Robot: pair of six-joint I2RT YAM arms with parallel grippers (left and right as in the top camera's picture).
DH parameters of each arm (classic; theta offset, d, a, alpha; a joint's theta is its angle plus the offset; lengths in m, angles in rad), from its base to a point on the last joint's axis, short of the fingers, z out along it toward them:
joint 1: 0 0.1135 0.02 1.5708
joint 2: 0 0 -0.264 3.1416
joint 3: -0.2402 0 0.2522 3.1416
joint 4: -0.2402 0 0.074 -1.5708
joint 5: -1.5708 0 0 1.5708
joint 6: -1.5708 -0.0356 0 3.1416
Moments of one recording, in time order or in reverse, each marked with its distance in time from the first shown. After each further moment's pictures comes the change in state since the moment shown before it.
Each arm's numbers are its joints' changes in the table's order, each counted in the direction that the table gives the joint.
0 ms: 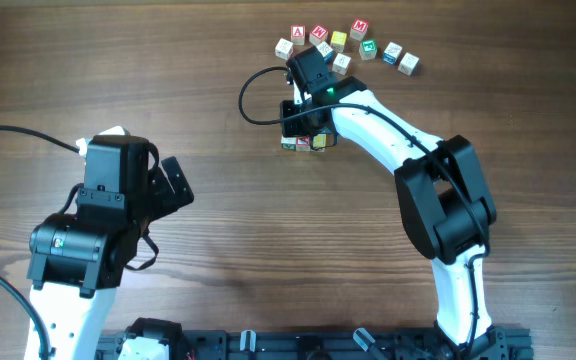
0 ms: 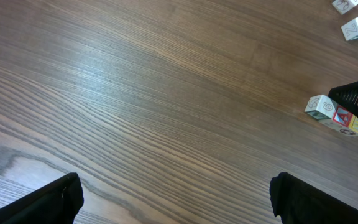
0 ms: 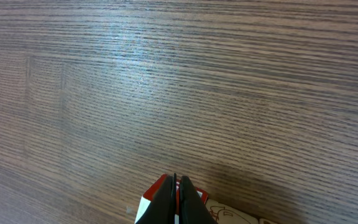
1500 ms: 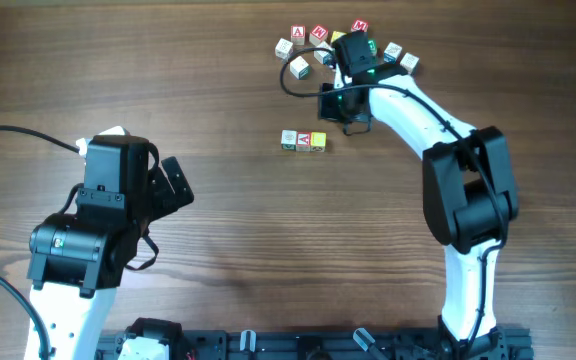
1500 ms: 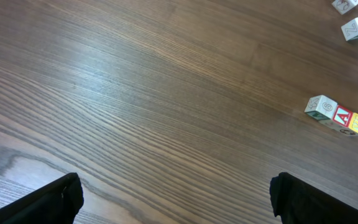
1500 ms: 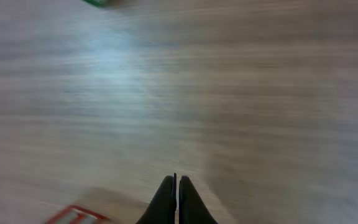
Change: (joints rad) left arm 0.000 0.000 0.000 0.000 0.000 0.000; right arm -0.167 0.000 0.000 -0.053 -0.002 -0.011
